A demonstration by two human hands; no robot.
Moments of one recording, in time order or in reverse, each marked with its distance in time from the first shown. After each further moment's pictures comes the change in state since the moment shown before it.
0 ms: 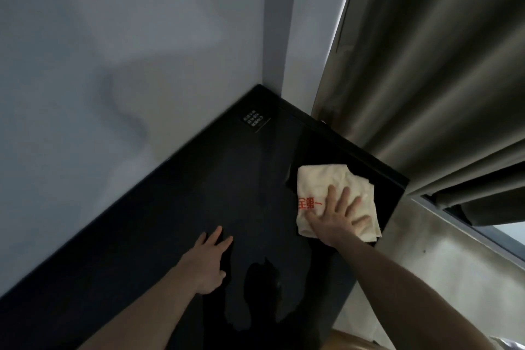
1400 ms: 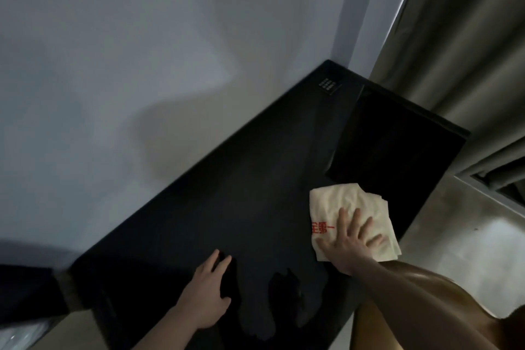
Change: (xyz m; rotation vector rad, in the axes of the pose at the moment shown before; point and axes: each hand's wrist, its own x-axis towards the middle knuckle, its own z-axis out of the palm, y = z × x) left_hand -0.229 -0.210 0.236 -0.257 0.210 -0.089; right_hand -0.279 -0.060 0.191 -0.138 -0.127 -0.121
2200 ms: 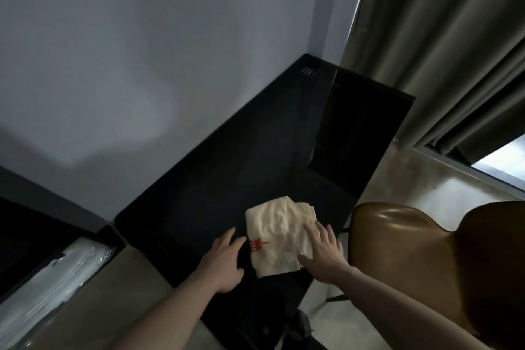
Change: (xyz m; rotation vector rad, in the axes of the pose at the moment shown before) left_hand -0.146 -0.060 0.048 0.163 0.020 0.155; right_hand -0.234 -0.044 0.142 0.087 0.024 -0.139
